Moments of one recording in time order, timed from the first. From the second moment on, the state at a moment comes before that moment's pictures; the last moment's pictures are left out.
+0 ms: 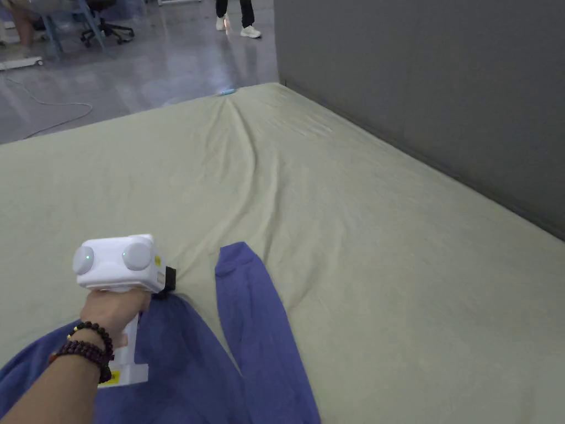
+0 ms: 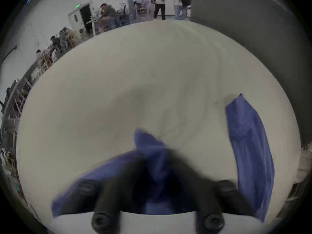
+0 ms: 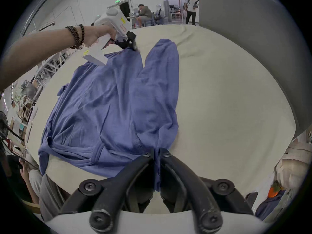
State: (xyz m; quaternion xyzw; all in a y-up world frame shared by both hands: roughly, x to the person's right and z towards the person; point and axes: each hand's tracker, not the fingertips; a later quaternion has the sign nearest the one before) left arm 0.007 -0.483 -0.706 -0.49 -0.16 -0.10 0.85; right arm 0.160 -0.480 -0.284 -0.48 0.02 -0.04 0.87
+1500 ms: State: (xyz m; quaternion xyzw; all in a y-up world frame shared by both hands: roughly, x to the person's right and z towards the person) left arm -0.331 0.045 -0.557 -0.09 -0.02 0.14 0.99; right arm 0.143 0.115 -0.586 -0.09 0.05 -0.06 0.99
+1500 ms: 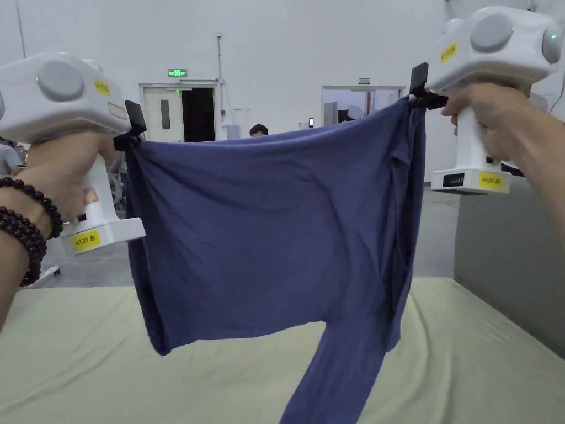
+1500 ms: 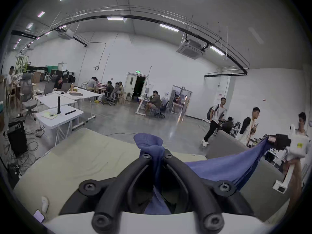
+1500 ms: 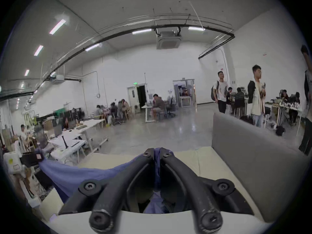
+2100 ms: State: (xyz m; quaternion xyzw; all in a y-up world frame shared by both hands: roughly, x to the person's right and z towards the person) left arm -0.321 -0.135 -0.595 -0.19 -0.01 0.12 0.97; right arm 0.172 -0.117 -0.633 -0.21 0.05 -0.10 0.97
